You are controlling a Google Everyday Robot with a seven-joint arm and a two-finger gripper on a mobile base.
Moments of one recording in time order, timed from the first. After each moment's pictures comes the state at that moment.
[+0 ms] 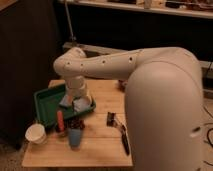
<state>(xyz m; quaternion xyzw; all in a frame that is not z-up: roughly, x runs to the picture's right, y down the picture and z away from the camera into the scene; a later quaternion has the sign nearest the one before) -0.146 0.049 0.737 -0.25 0.21 0.65 0.68</state>
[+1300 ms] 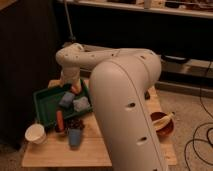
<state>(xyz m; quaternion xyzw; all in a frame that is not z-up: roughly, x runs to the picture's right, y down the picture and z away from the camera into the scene) -0.219 -0.019 0.839 -0.27 0.14 0.76 0.57</state>
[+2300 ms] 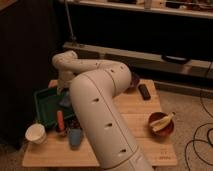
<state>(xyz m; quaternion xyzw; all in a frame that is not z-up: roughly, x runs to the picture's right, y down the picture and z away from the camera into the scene) -0.248 0.028 0.913 -0.32 0.20 0.70 0.61</state>
